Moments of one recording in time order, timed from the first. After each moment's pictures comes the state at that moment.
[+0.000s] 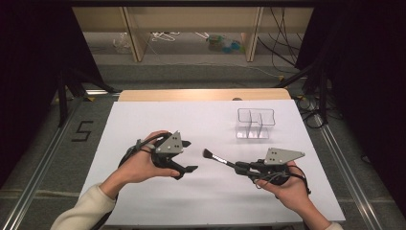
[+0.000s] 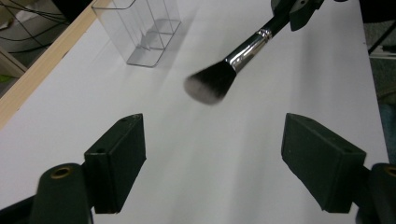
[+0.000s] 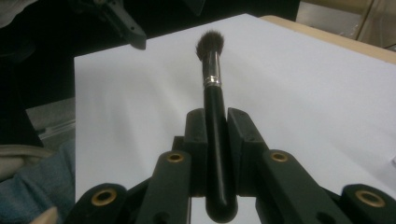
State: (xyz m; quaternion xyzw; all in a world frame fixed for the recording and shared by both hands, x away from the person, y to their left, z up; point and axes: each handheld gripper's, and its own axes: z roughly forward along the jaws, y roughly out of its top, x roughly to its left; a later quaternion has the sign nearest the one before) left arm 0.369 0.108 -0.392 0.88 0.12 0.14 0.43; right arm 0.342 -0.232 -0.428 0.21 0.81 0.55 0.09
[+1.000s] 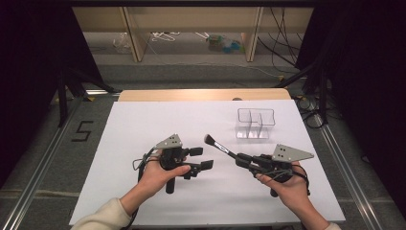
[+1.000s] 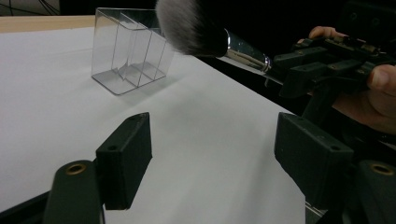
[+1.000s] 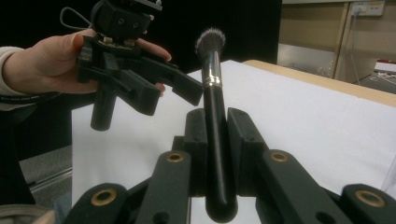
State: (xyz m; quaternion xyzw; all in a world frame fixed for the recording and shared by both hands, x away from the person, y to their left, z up) left arm 0.370 0.084 -0.428 0.74 0.30 -0.02 0.60; right arm 0.340 -0.233 -0.419 0.23 0.75 0.62 0.10
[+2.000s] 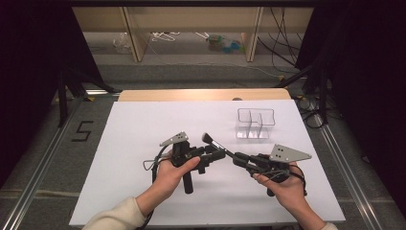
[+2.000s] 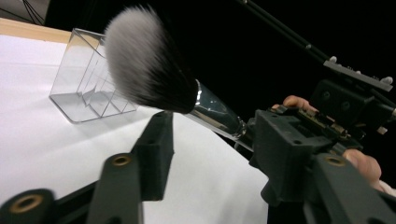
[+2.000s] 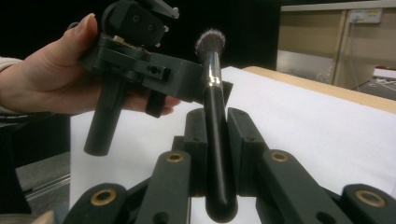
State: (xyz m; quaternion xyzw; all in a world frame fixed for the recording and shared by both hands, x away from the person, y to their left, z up) left arm 0.374 0.055 -0.429 0.64 0.35 -0.08 0.67; right arm 0.339 -0.227 -0.420 0.24 0.74 0.62 0.11
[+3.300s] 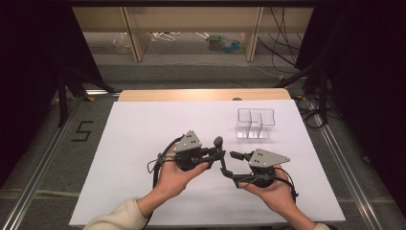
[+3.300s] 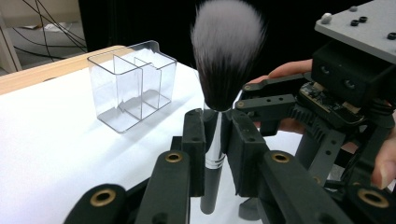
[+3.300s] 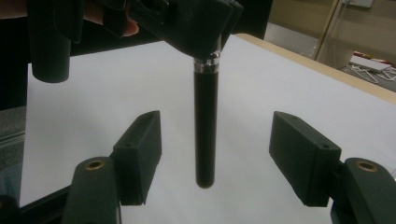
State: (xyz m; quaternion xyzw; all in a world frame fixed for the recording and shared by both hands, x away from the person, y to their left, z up) left arm 0.353 0.042 -0.392 0.76 0.27 0.08 0.58; right arm 0.340 -0.195 -0.434 0.22 0.80 0.54 0.16
